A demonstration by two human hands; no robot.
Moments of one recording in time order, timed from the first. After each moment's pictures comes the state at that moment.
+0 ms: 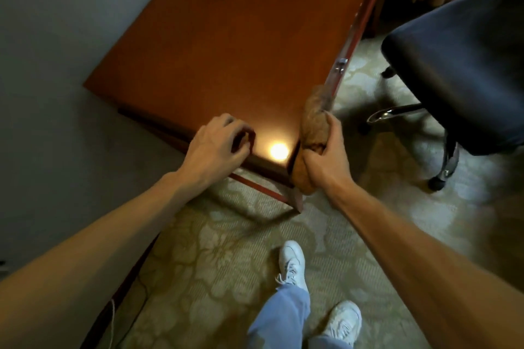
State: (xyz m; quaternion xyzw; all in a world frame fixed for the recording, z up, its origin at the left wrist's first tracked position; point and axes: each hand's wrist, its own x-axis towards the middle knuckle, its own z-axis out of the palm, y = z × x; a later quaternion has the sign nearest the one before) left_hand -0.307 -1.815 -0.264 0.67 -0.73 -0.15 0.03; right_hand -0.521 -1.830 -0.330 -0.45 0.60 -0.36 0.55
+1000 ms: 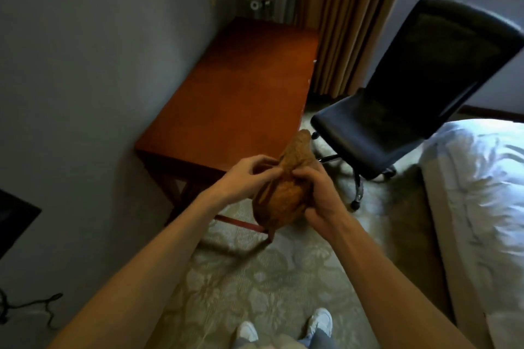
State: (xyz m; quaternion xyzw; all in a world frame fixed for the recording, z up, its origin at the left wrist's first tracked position) left_hand -0.263 -1.691 -0.041 0.49 -0.64 -0.56 0.21; right_hand -0.445 -1.639 -0.036 -0.21 0.49 -0.52 0.67
